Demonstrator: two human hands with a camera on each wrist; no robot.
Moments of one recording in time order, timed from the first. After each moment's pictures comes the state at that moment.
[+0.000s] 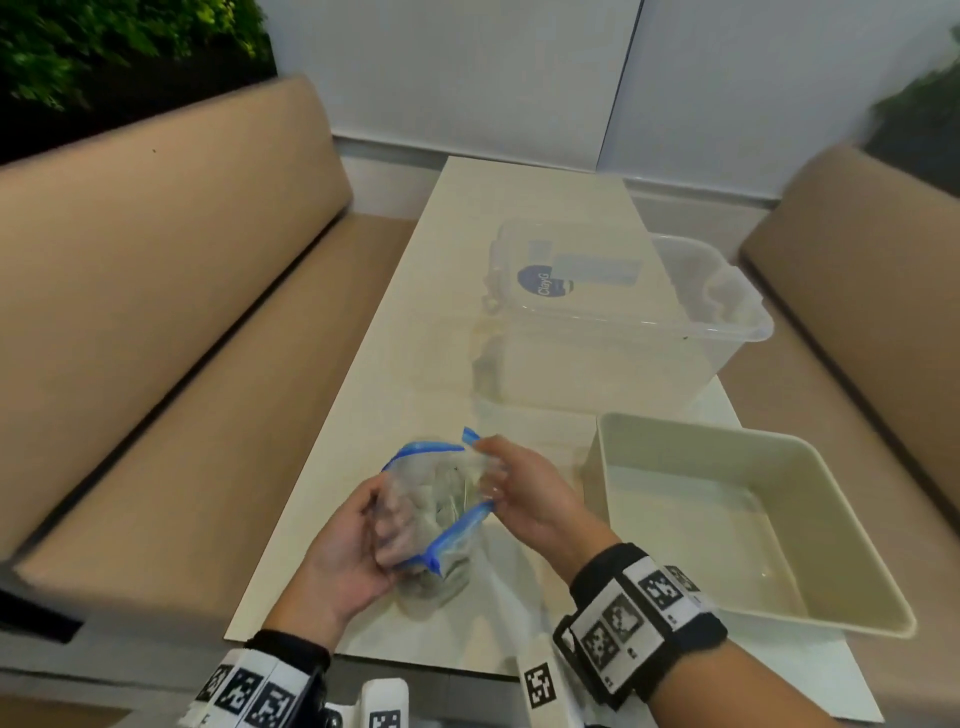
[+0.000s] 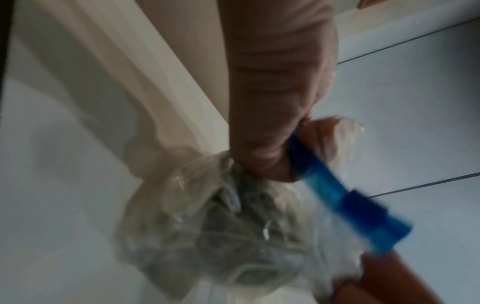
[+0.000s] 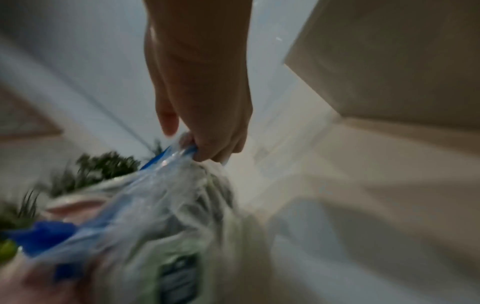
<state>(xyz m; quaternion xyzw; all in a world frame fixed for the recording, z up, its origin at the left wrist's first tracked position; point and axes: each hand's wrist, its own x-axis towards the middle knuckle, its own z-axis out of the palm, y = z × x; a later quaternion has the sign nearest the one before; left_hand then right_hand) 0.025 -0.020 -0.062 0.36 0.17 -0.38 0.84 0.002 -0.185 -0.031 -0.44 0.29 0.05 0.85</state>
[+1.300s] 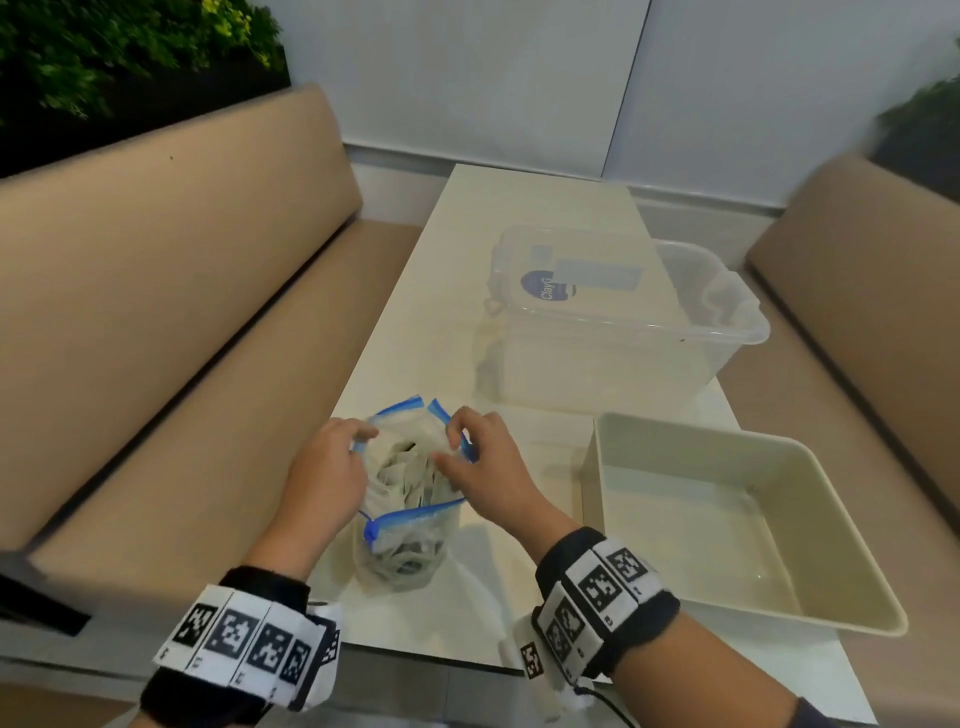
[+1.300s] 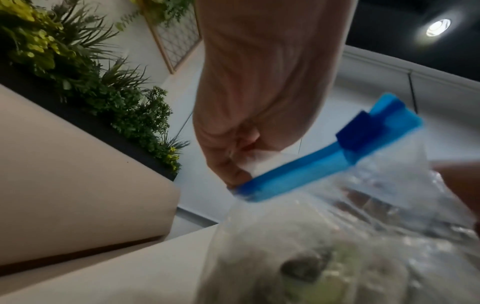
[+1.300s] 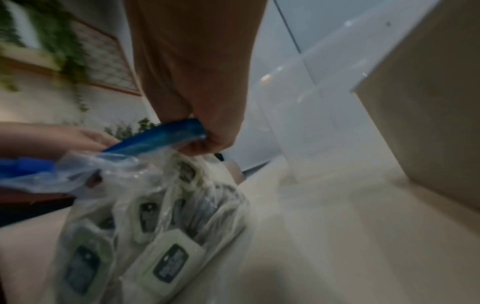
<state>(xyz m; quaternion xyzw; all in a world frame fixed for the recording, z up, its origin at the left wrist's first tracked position) 0.057 -0.004 -0.041 0.91 -0.10 0.01 0.40 0.008 -0.168 -0.032 -0.84 0.08 -0.04 0.54</state>
